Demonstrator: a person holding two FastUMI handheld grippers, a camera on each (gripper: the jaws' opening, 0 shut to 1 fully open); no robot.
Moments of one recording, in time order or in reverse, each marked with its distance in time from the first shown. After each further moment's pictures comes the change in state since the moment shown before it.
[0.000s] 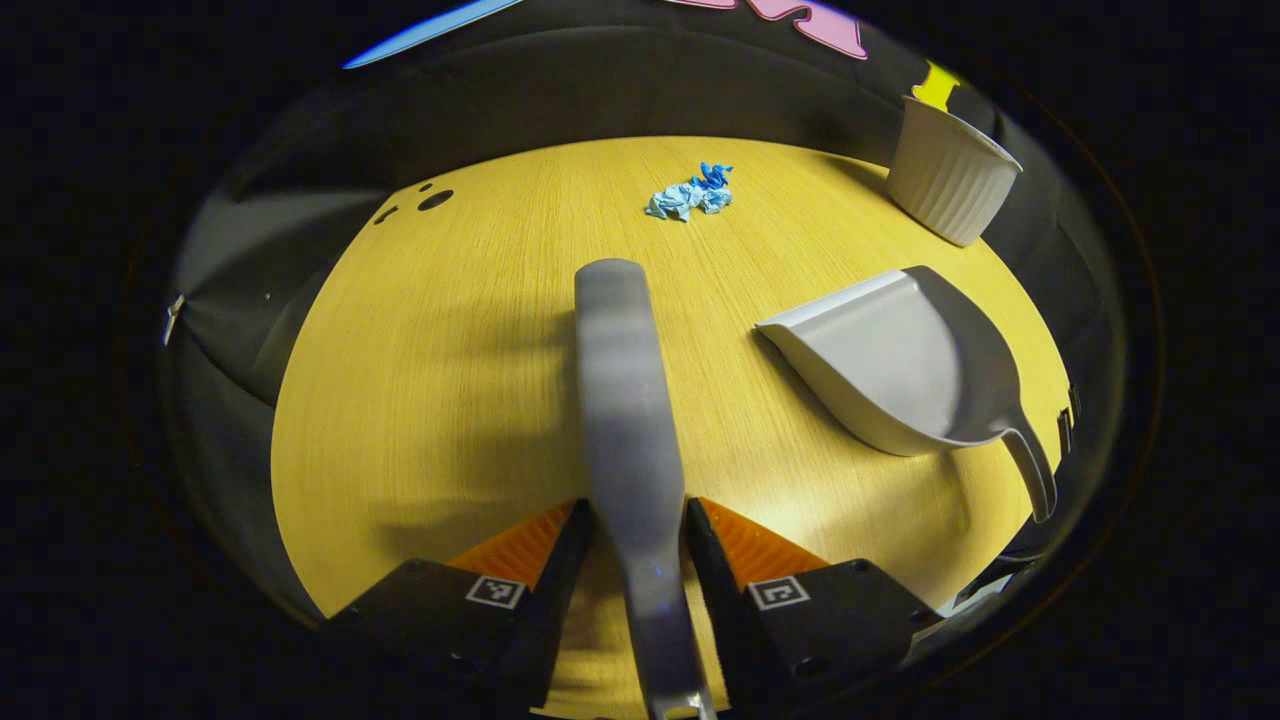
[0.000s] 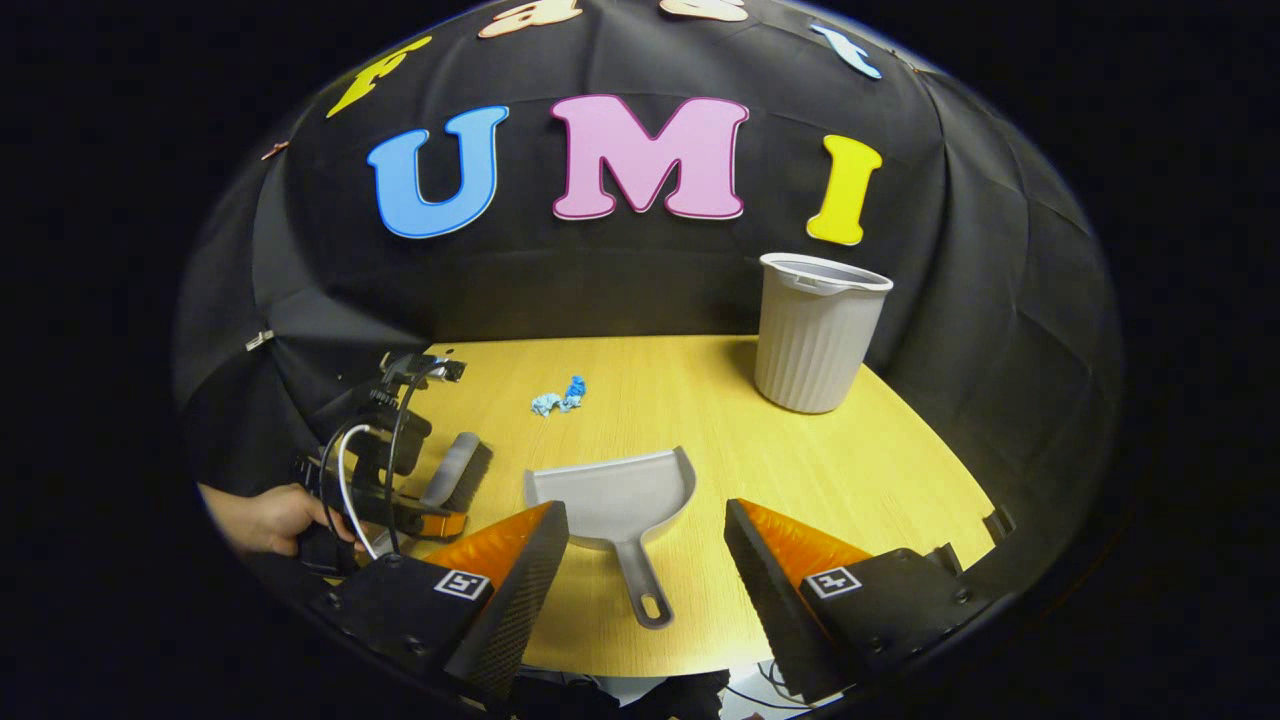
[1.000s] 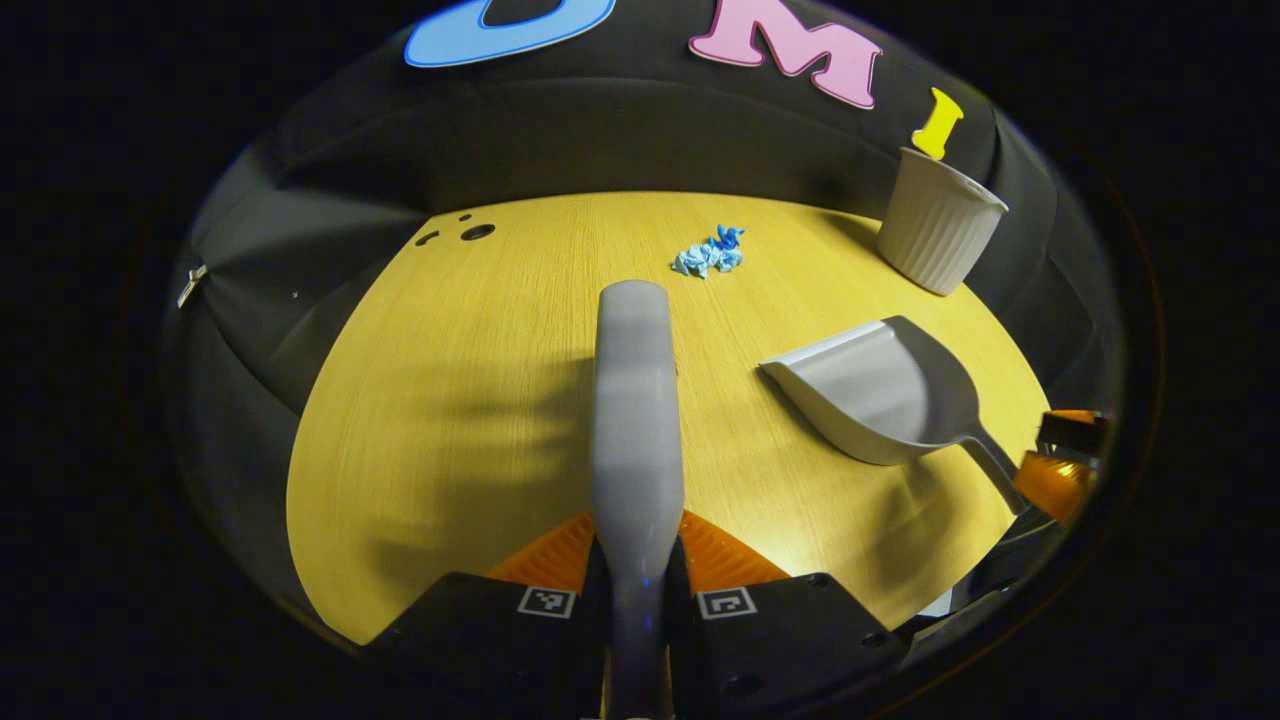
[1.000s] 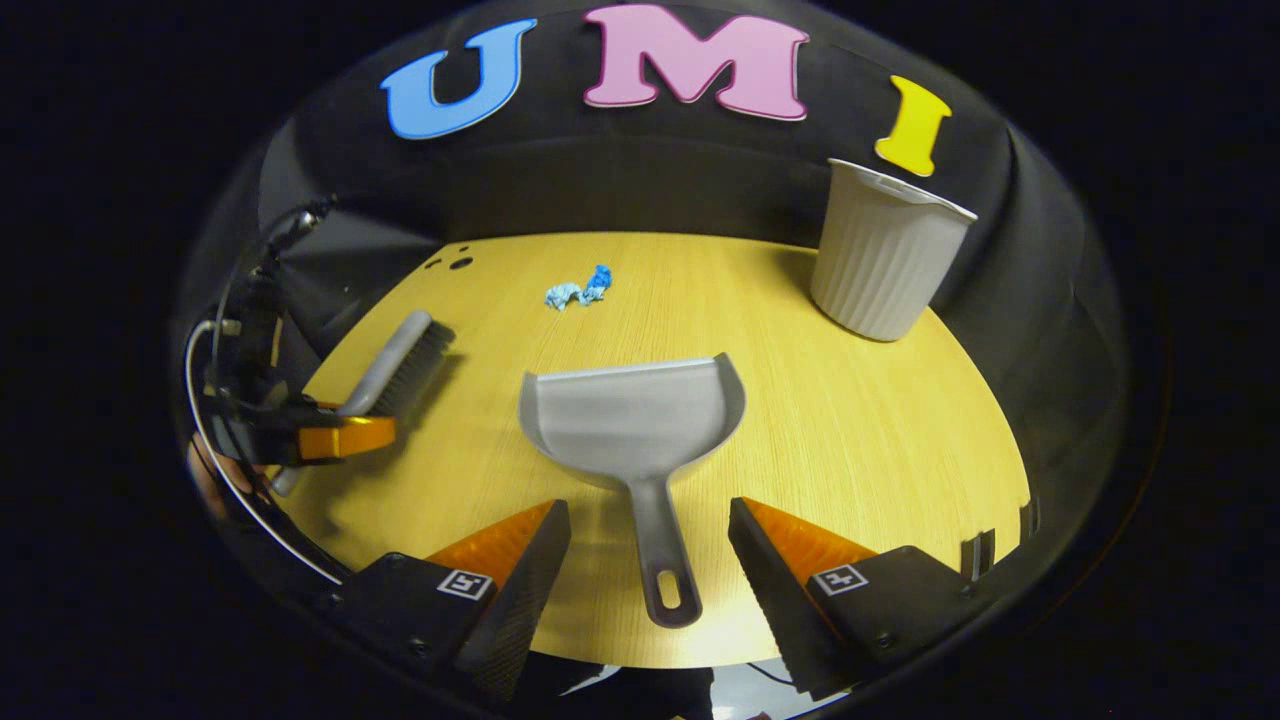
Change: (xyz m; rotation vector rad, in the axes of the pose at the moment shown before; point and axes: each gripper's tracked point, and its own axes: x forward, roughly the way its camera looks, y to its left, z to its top) left arm -0.059 0.024 -0.005 -0.069 -0.182 -0.029; right arm 0.069 0.014 -0.091 -0.101 0.300 0.085
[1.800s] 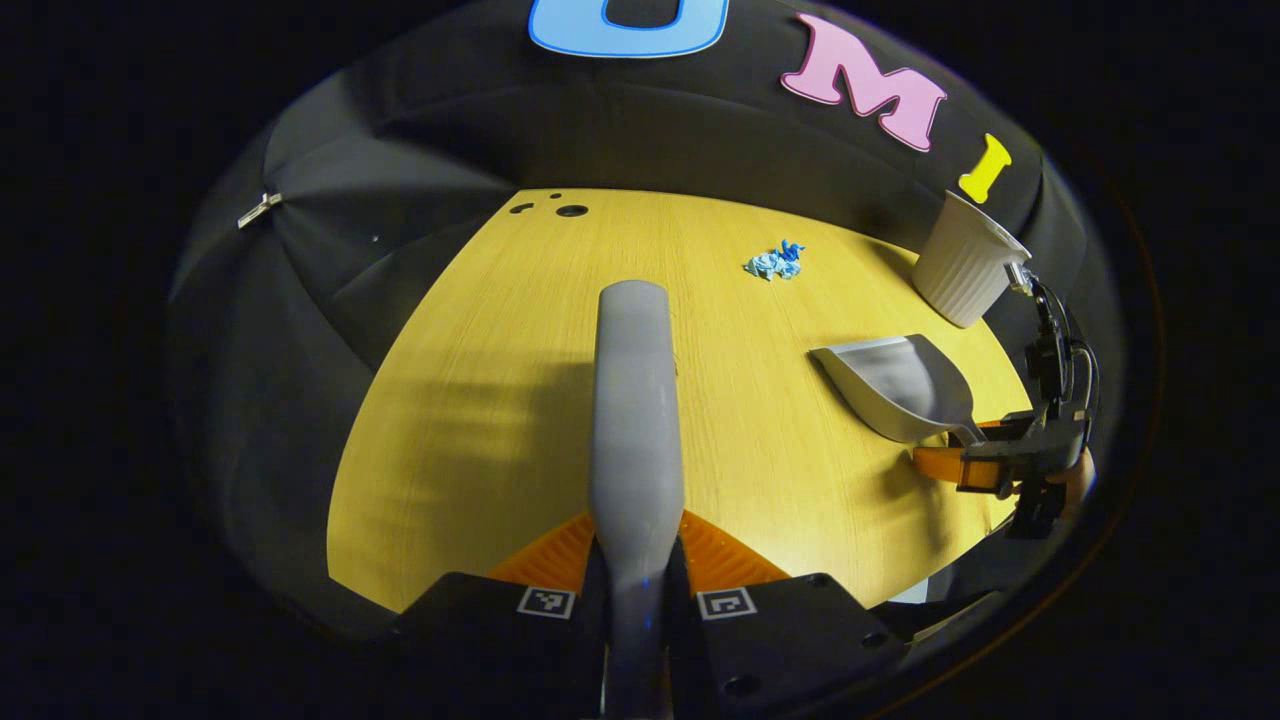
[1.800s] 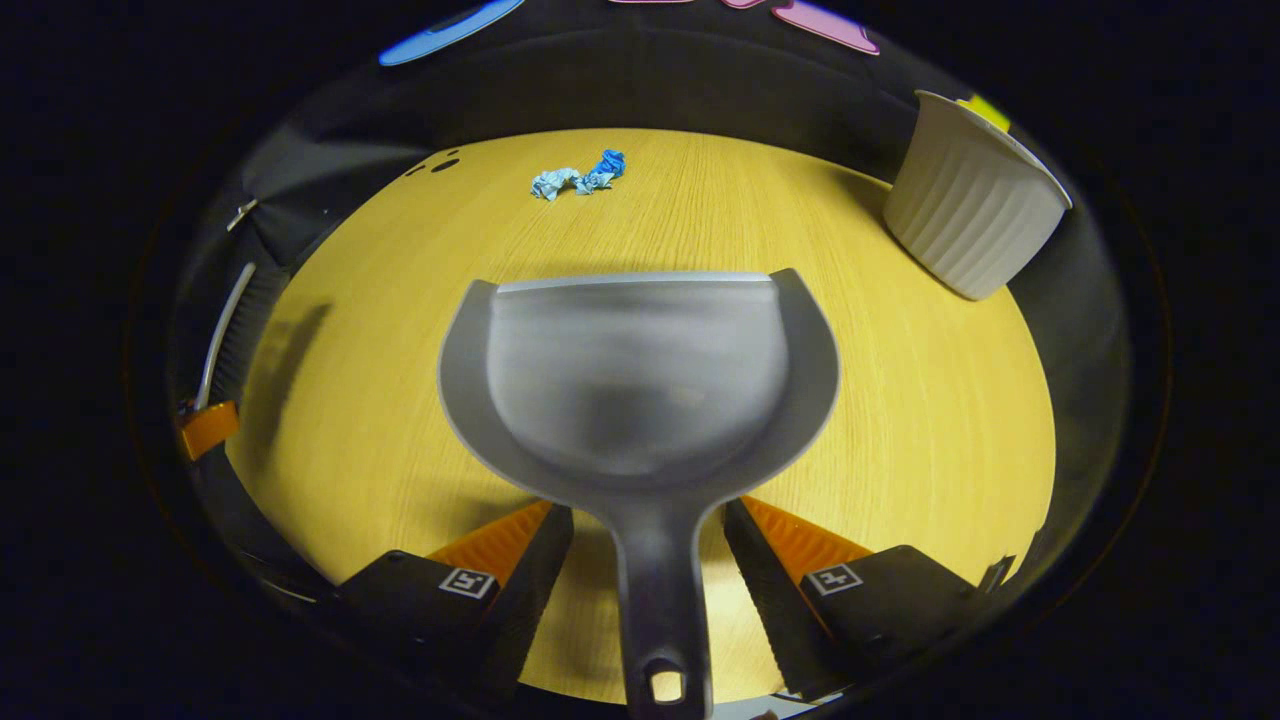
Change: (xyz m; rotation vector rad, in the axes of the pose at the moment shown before) left arm -0.058 0.059 -0.040 -0.148 0.024 0.069; right arm 0.093 0.001 -0.030 -0.017 0.259 0.043
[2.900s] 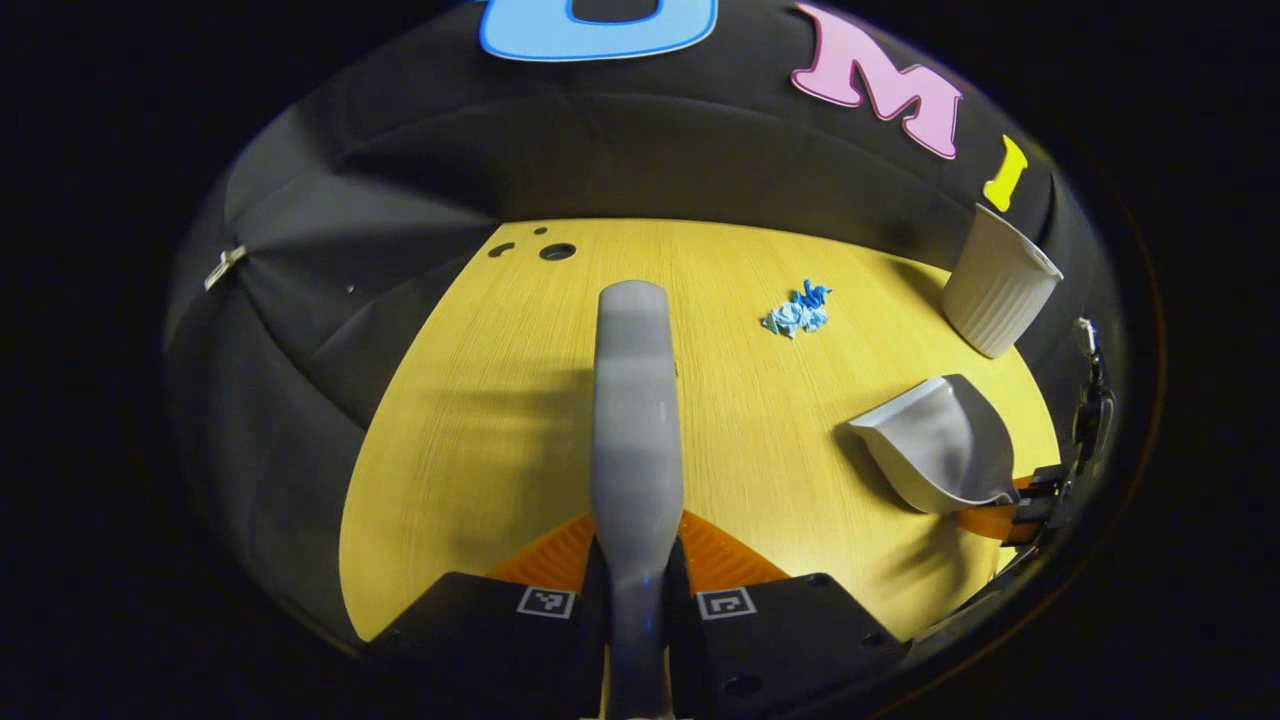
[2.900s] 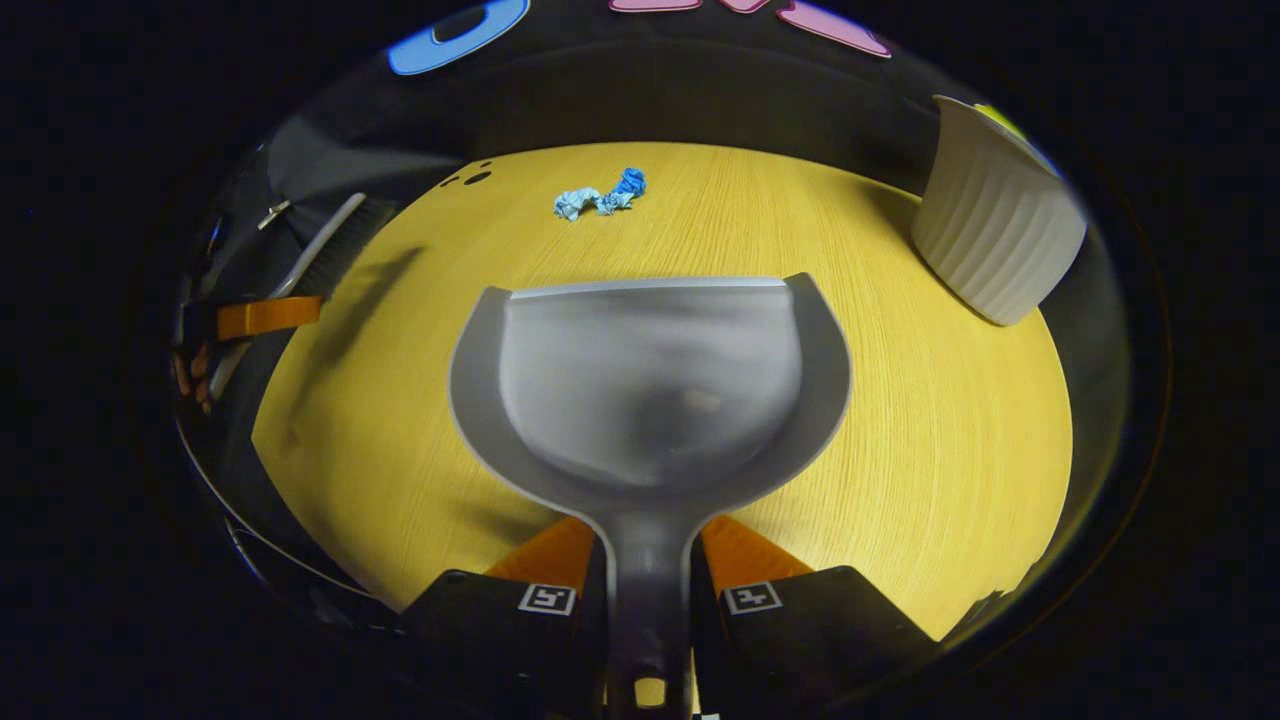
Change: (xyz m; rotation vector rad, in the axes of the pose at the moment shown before) left arm 0.078 -0.015 0.116 0.111 -0.038 0.037; right arm -0.016 -0.019 0.014 -0.057 -0.046 0.122
